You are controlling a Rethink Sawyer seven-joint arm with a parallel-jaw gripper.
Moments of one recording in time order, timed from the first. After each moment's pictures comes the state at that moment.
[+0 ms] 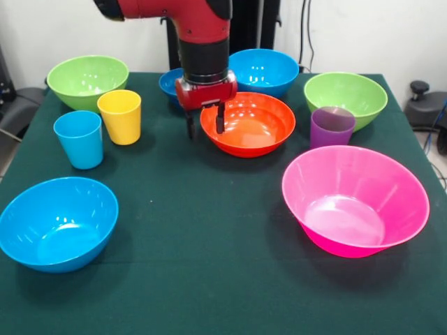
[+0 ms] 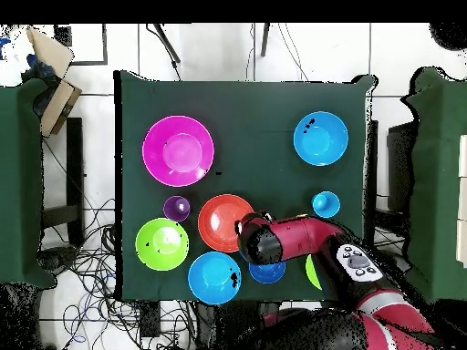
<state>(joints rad) -0.58 -0.50 0.25 1.86 -0.68 0.20 1.57</state>
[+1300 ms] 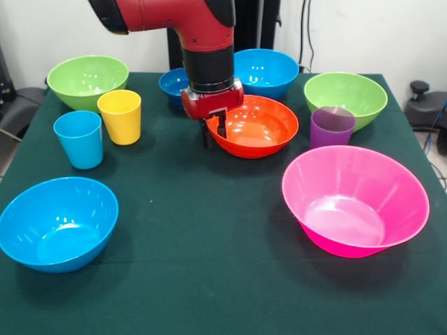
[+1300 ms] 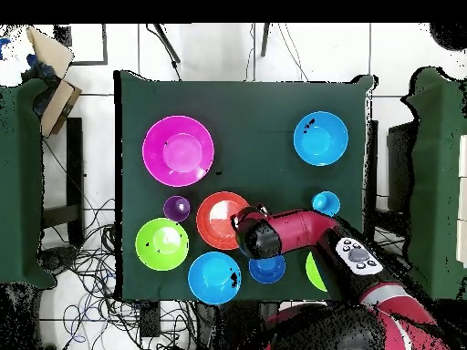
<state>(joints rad) -0.61 -0.48 0.33 1.84 -0.72 0.21 1.57</state>
